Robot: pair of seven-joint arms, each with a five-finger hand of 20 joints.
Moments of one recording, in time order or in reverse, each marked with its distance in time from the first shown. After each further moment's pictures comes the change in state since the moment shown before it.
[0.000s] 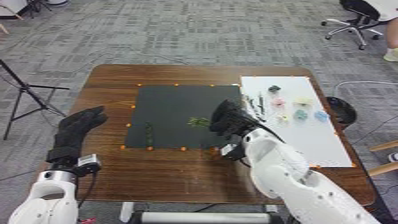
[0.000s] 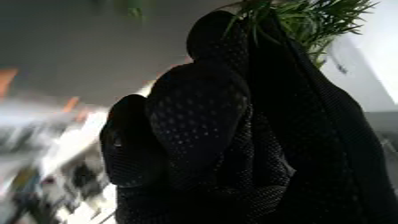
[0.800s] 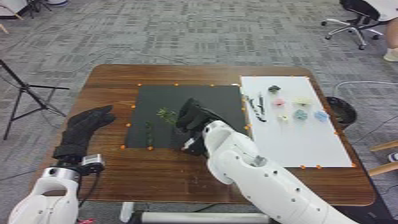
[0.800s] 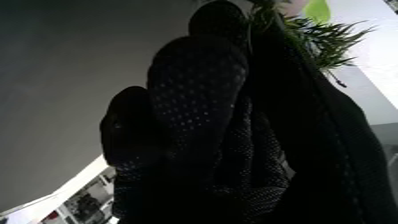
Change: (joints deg) left arm -1.4 0.0 0.1 0.6 1.3 -5.4 -1.3; right arm 9.3 -14.2 -8.1 13.0 0.5 1.9 3.0
